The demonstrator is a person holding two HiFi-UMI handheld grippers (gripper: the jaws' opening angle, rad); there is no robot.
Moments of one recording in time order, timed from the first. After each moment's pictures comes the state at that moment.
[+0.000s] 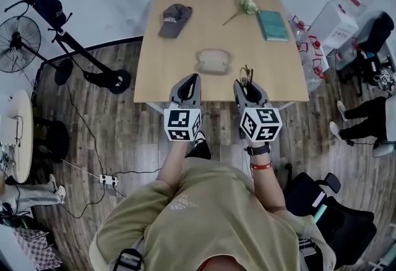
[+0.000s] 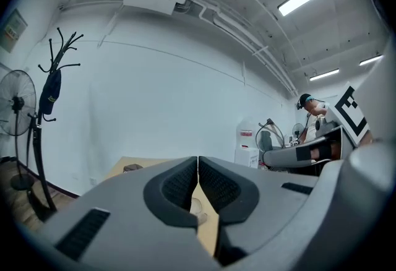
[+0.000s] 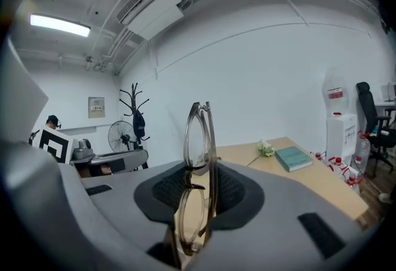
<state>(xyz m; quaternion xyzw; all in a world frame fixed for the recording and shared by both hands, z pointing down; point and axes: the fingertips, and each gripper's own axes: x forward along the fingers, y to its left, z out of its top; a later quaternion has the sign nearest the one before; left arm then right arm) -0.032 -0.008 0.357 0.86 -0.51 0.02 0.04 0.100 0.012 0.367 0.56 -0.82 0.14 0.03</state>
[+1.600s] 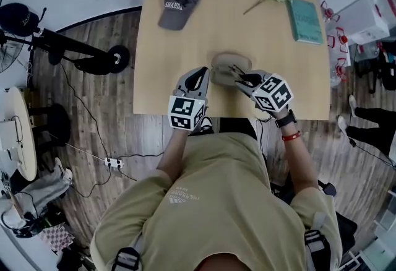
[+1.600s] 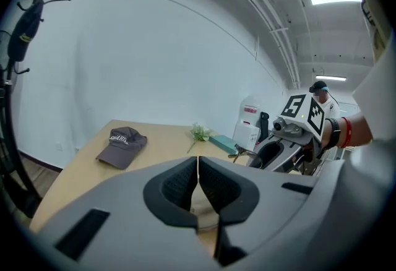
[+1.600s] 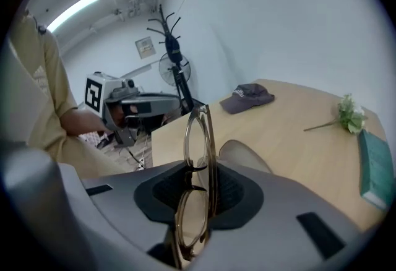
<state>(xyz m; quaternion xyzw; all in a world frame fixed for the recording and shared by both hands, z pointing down) -0.049 -0.272 0.524 0.87 -0.46 0.10 0.15 0.046 -0.242 0.576 0.21 -0.89 0.22 0.33</state>
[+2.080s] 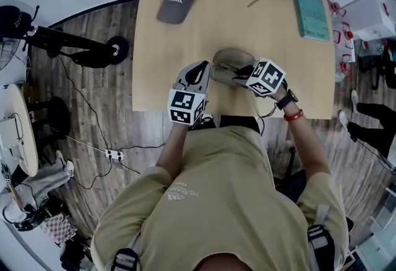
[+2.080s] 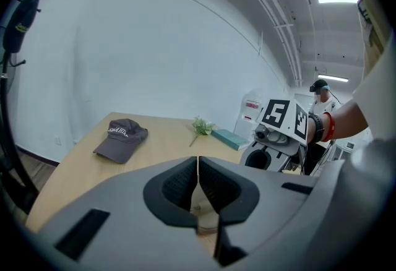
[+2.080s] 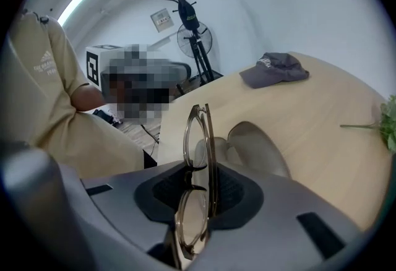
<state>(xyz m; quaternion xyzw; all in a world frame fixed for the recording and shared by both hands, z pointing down) -0.053 -0.307 0.552 0.86 -0.45 0.13 0.18 0.028 -0.266 0.636 0.06 -0.87 0.23 0.44</state>
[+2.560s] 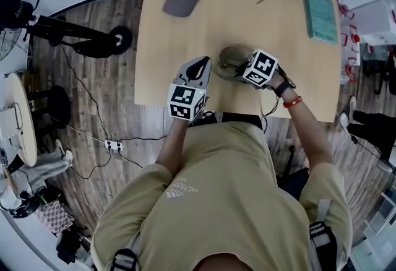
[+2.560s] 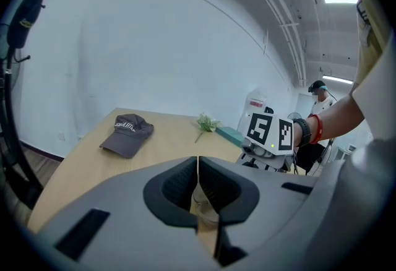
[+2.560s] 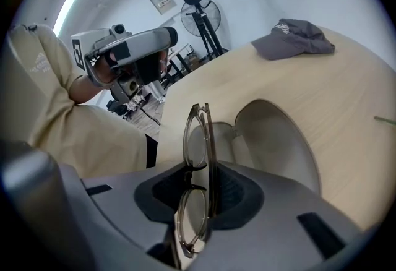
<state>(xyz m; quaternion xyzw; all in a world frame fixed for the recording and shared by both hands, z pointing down) -0.075 -0.317 0.565 0.86 -0.46 0.13 0.20 0.009 -0.266 0.686 -0.02 -0.82 0.26 0.50</state>
